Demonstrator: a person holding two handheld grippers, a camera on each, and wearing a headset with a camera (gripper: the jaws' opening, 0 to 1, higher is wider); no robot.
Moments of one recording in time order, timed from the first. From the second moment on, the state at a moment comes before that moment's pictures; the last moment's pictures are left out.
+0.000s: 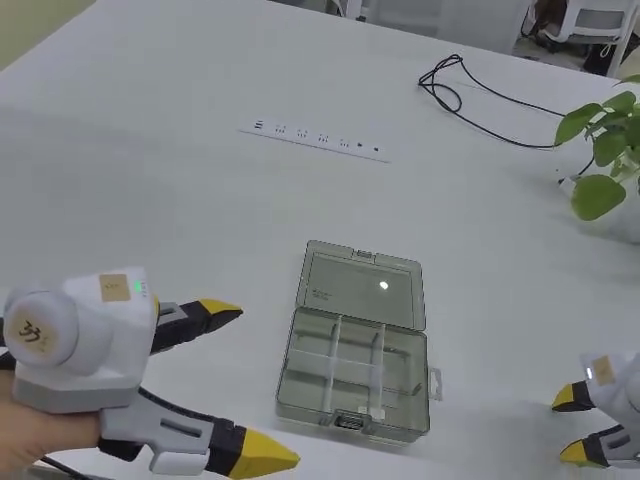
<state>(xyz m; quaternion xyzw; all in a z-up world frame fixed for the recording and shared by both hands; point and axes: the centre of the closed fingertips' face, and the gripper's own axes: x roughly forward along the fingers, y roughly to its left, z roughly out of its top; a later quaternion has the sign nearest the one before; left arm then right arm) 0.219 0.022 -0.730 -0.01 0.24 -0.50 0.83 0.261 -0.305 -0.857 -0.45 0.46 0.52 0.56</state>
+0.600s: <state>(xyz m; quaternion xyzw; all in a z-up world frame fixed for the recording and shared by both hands) 0.224 0.025 -0.718 -0.02 0.23 -0.49 0.84 0.261 -0.261 -0.816 -0.44 0.41 0.52 0.61</state>
